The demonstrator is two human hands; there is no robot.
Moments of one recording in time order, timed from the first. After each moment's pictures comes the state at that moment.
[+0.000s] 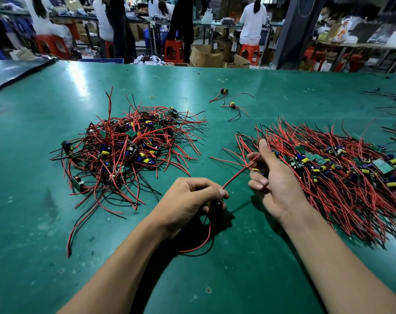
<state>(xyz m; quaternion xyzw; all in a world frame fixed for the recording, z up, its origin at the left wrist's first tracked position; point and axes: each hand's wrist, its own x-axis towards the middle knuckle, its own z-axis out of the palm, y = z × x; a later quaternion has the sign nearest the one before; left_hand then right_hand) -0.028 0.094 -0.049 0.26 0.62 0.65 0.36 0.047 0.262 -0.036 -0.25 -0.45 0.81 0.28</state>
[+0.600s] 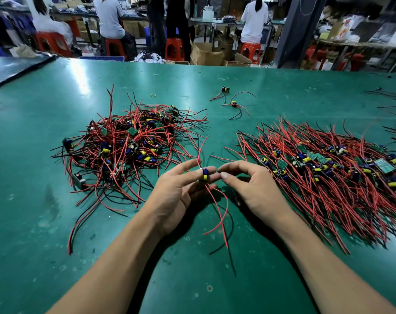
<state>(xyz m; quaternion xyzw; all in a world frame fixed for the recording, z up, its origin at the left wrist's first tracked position) -0.039 0.093 -0.045 0.07 0.42 0.82 0.40 0.049 0.248 -0.059 -0.16 -0.82 0.51 0.21</state>
